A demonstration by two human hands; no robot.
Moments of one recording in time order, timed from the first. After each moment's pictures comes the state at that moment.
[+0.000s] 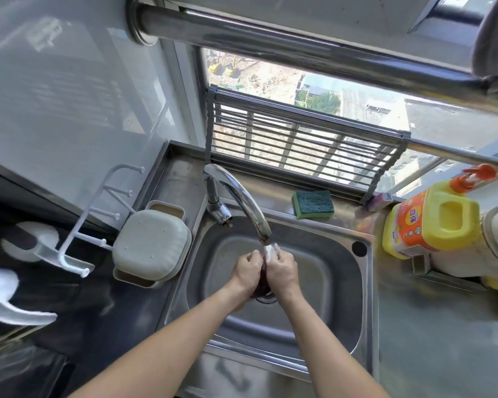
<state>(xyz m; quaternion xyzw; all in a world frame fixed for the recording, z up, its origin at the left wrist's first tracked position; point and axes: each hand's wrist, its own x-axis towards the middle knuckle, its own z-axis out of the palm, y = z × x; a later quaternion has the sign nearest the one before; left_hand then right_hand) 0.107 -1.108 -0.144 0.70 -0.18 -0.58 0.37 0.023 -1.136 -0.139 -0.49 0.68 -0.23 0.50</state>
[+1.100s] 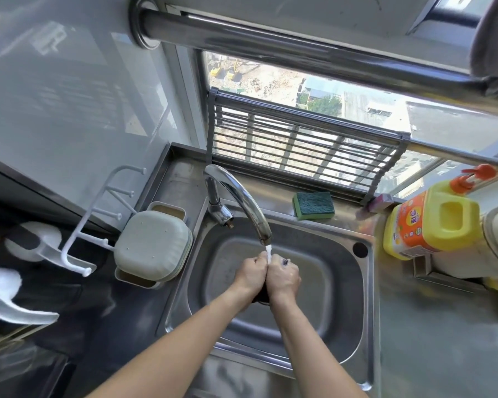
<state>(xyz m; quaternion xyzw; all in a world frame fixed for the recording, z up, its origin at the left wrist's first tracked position) 0.107 -1.106 -0.163 0.68 -0.19 -0.63 0.32 0.029 -1.127 -0.144 -0.34 0.79 -0.21 0.47</state>
